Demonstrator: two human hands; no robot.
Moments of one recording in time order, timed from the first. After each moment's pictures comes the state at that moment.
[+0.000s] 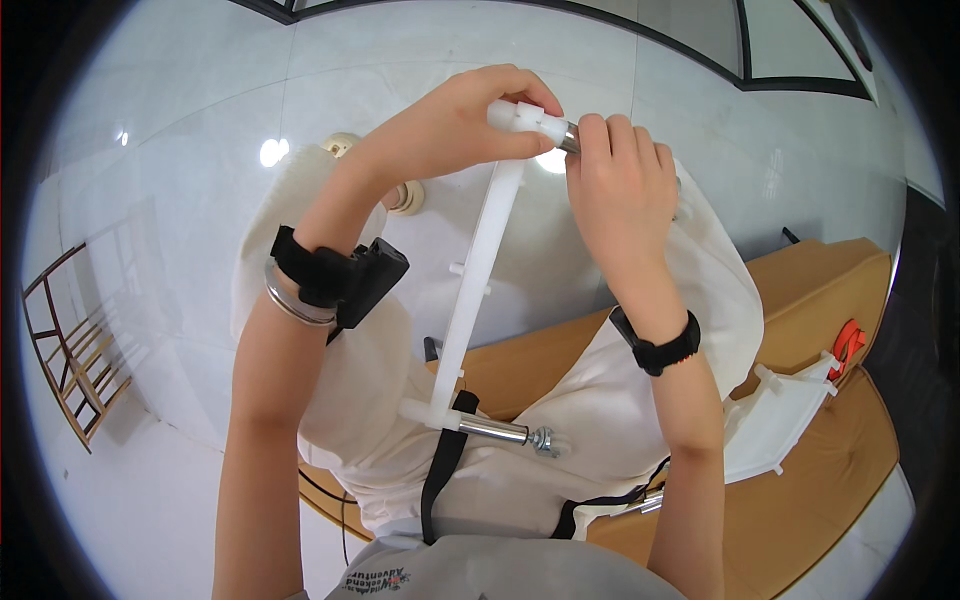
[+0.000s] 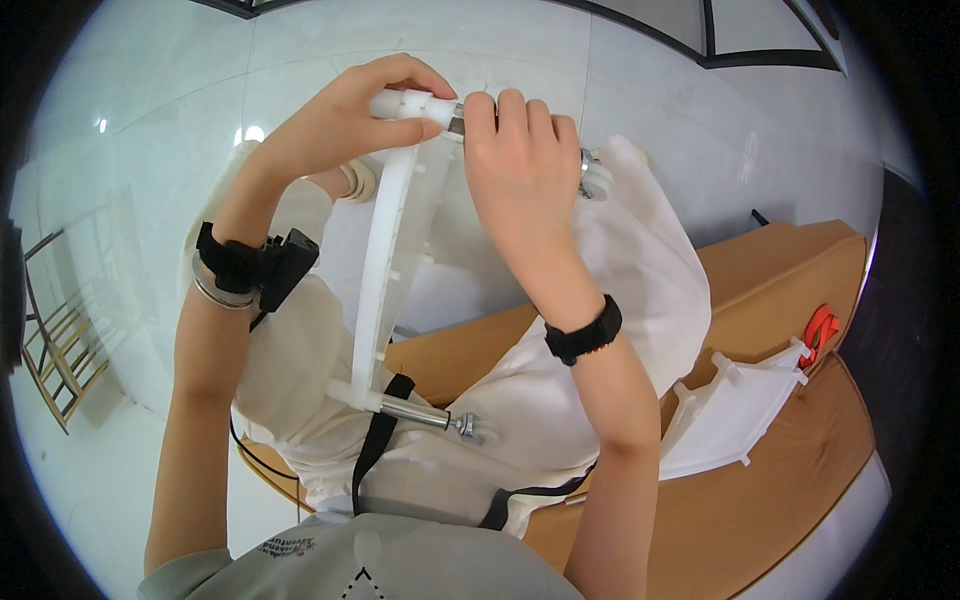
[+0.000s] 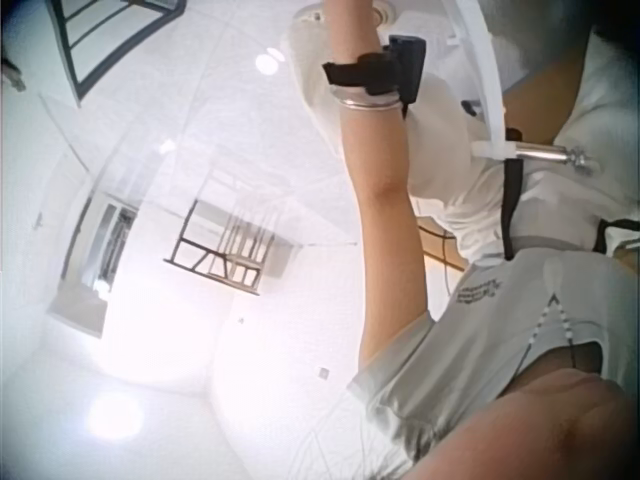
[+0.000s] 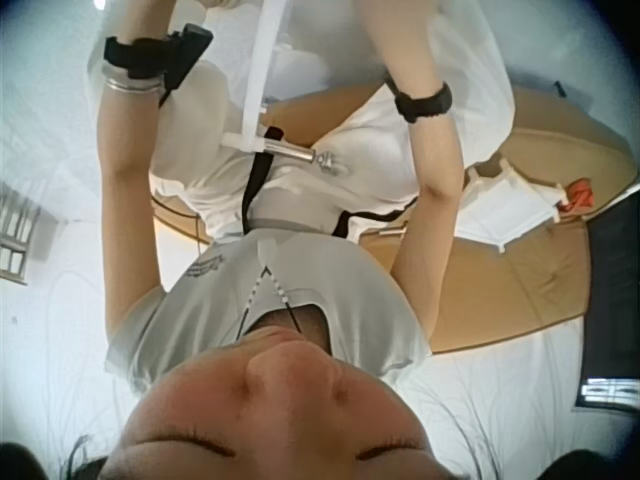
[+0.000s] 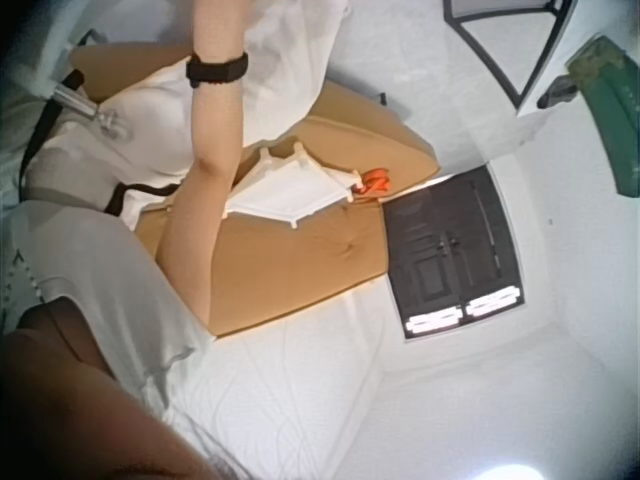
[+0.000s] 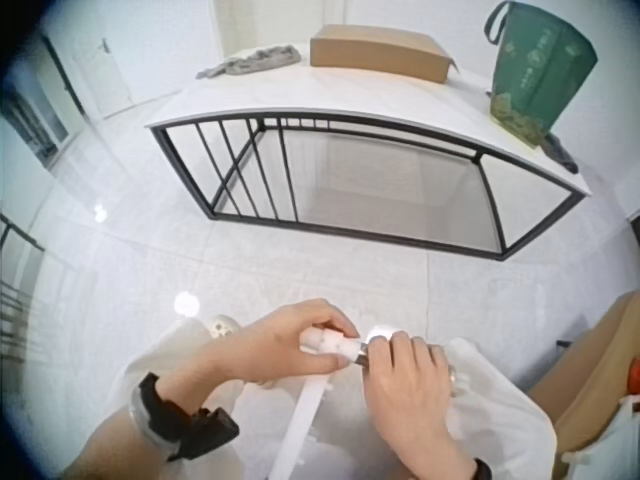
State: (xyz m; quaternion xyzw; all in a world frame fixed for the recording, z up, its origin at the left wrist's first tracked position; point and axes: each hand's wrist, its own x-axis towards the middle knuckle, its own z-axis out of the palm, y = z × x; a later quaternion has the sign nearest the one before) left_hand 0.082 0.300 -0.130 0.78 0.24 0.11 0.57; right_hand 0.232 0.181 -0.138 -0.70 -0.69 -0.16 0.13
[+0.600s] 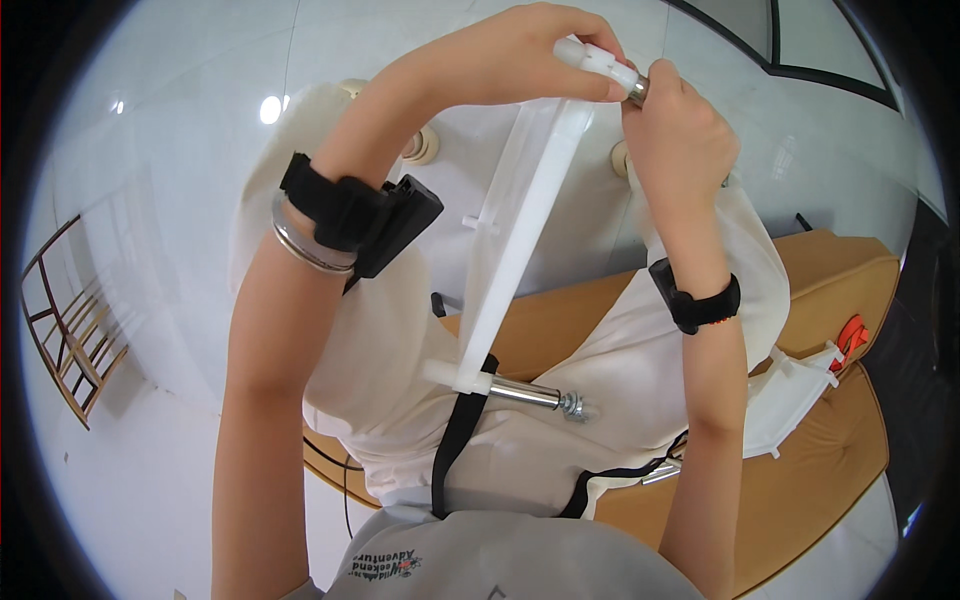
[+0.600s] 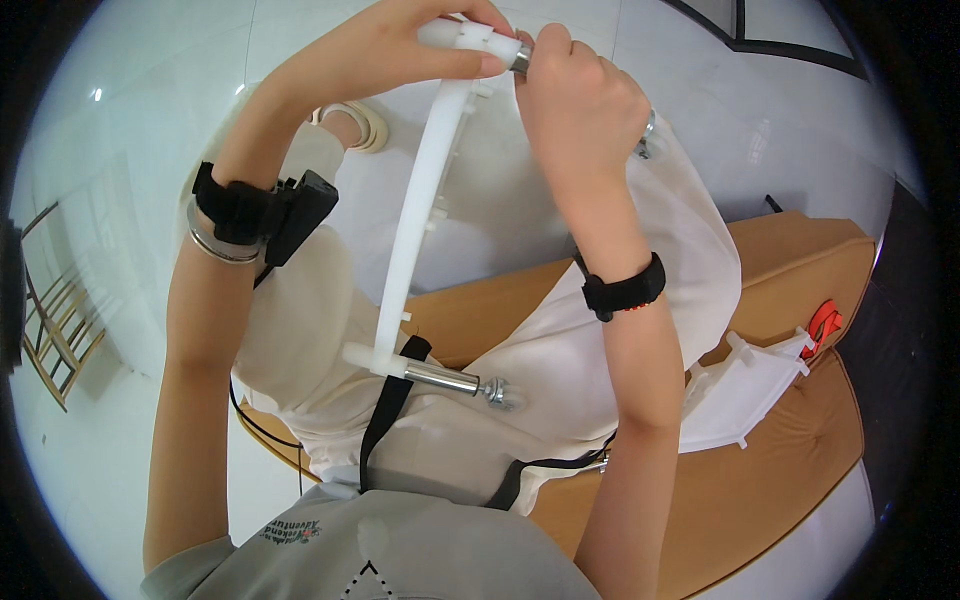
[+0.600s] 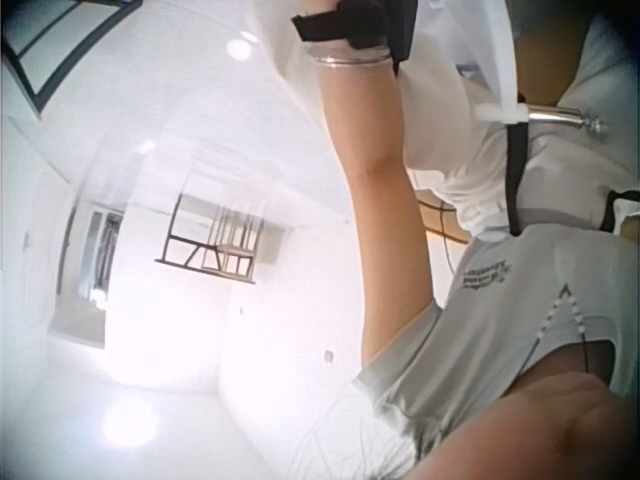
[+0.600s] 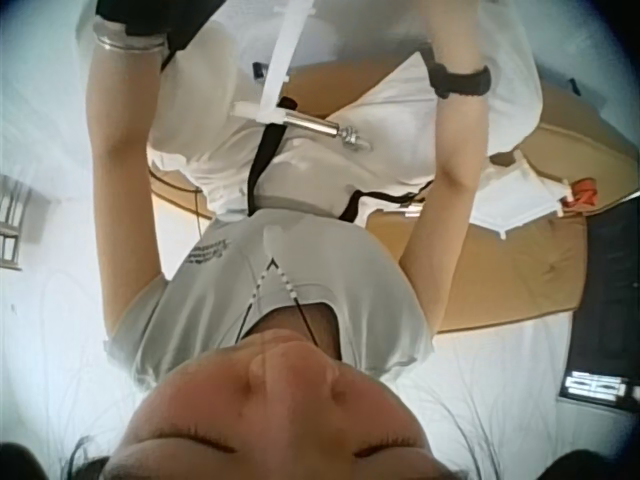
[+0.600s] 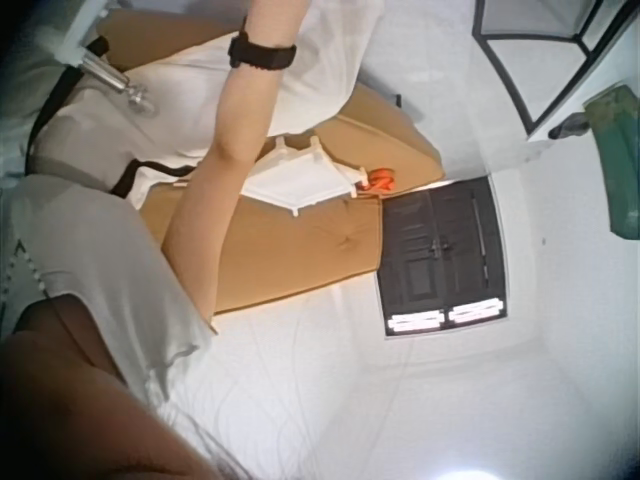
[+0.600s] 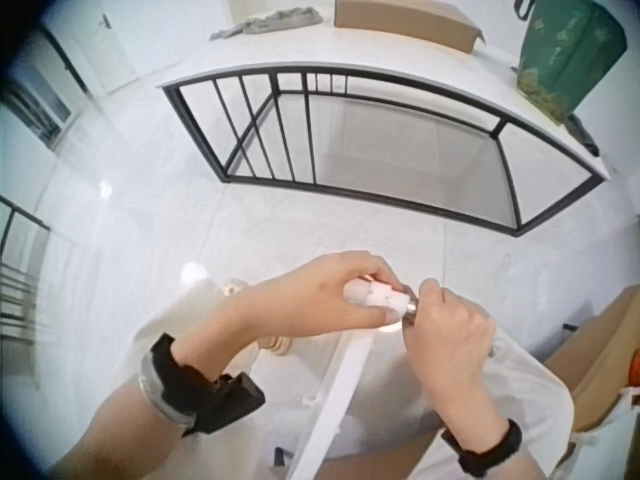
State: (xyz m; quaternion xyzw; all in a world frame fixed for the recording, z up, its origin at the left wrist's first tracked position) left_hand 0.083 0.305 -0.125 0.75 0.20 0.08 0.63; right_hand 0.235 0.191 -0.144 -0.72 -0.65 -0.22 0.10
